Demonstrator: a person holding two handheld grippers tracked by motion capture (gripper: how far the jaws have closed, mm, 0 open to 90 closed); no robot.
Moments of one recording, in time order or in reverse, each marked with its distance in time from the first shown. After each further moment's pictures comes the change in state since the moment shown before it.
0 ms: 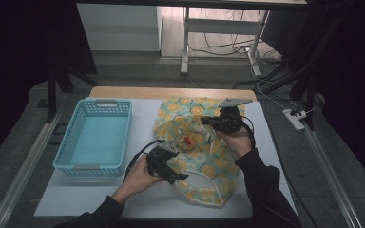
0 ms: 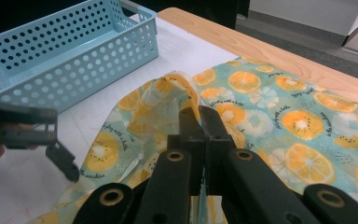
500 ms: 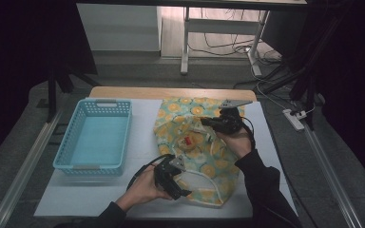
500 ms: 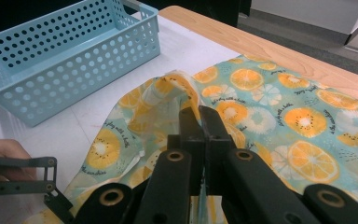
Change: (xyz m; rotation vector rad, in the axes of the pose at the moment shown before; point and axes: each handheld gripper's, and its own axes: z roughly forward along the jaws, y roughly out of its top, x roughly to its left) left arm -0.020 -0.013 0.033 0.127 -0.001 0.104; right arm 0.001 -0.002 0.000 0.003 0.004 0.001
